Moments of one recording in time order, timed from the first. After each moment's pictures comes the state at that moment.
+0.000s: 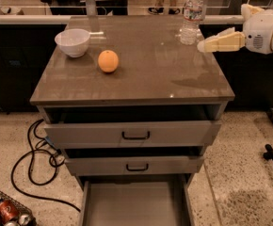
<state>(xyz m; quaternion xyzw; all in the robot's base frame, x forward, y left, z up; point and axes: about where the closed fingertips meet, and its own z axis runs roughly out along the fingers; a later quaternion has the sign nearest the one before) 0.666 -0.242 0.980 -0.34 0.71 0.12 0.61</state>
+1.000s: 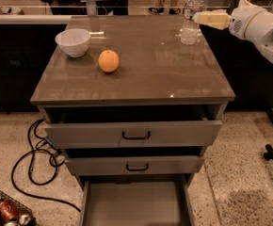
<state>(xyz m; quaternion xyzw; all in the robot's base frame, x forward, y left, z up) 0.808 -0.286 0.974 -0.18 0.68 0.14 0.70</state>
